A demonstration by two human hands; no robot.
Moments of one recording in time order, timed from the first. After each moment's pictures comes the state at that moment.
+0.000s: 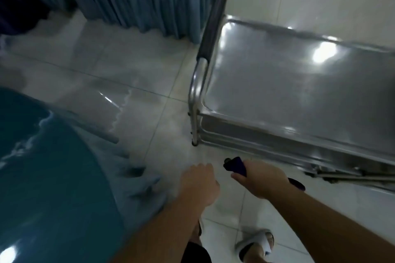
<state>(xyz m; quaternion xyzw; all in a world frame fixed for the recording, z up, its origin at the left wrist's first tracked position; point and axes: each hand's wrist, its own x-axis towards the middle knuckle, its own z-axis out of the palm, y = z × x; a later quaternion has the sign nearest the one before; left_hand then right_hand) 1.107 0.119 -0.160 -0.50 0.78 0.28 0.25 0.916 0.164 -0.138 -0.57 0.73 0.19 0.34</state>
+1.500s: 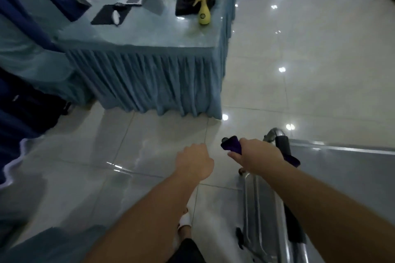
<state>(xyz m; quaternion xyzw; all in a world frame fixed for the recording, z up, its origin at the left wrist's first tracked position) 1.154 -0.472 0.019 -0.52 0.81 0.21 0.16 0.971 -0.399 0.013 -0.58 0.79 0.09 0.18</state>
